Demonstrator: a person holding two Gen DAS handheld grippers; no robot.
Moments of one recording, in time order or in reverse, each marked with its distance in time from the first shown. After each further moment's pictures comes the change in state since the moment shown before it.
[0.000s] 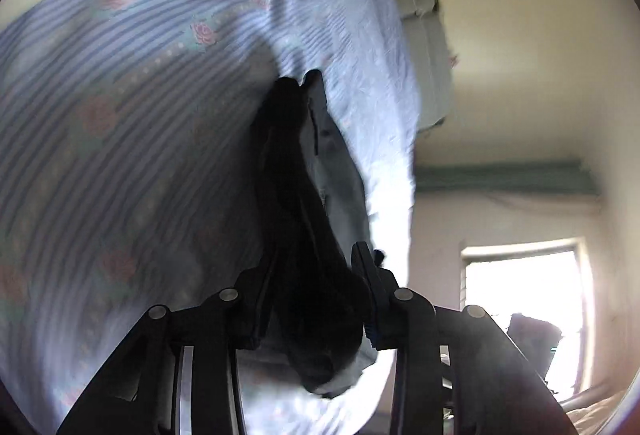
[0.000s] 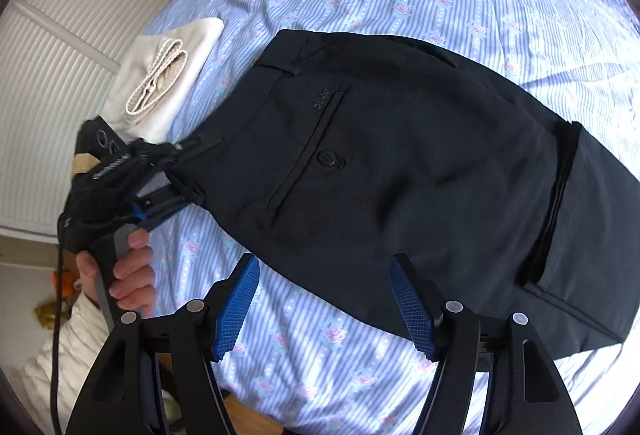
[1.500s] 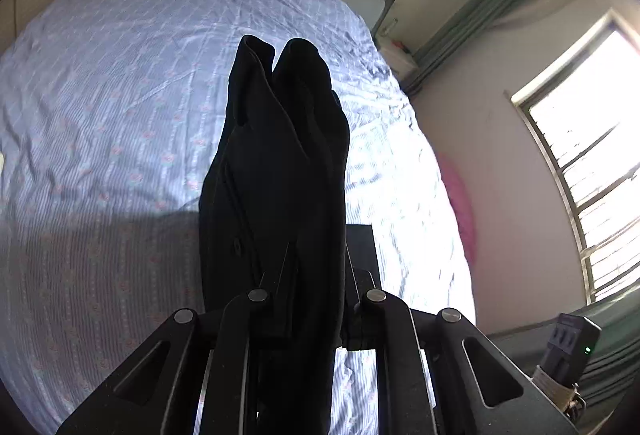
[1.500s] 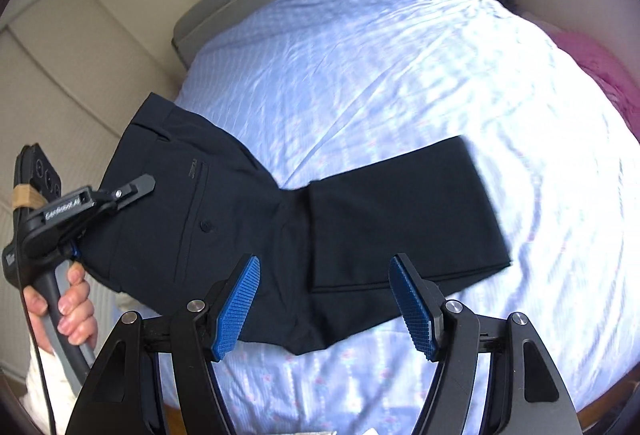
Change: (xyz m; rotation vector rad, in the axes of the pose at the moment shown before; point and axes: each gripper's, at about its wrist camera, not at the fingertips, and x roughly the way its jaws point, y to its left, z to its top) left arm 0.160 -0.419 -0.163 0.672 0.099 0.369; right arm -0.229 -0.241 -0.158 0.513 -0.511 -0.013
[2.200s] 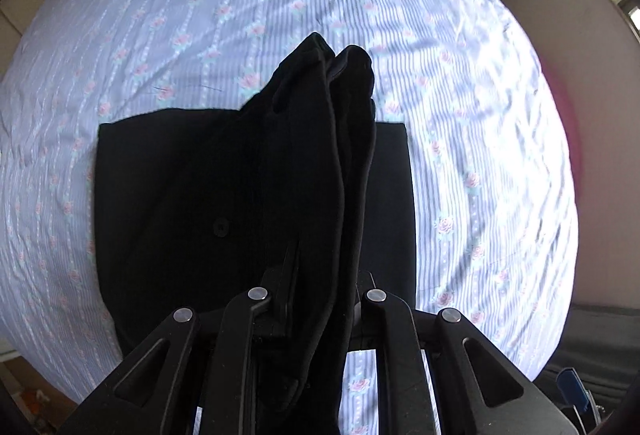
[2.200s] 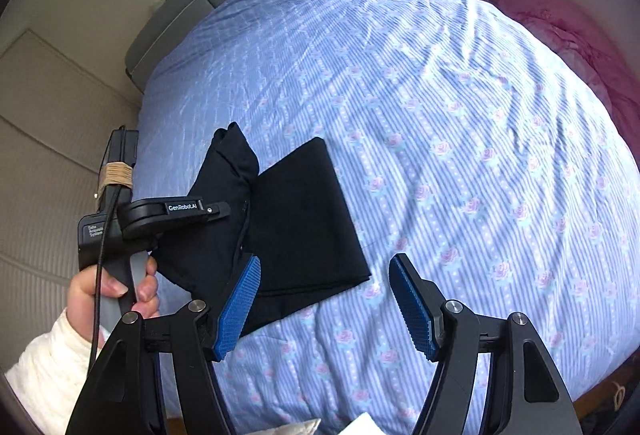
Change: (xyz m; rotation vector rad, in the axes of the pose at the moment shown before) left arm 0.262 -0.132 -0.050 0.034 0.343 0.409; right arm -0.010 -0.210 0.032 0.158 0.064 -0.026
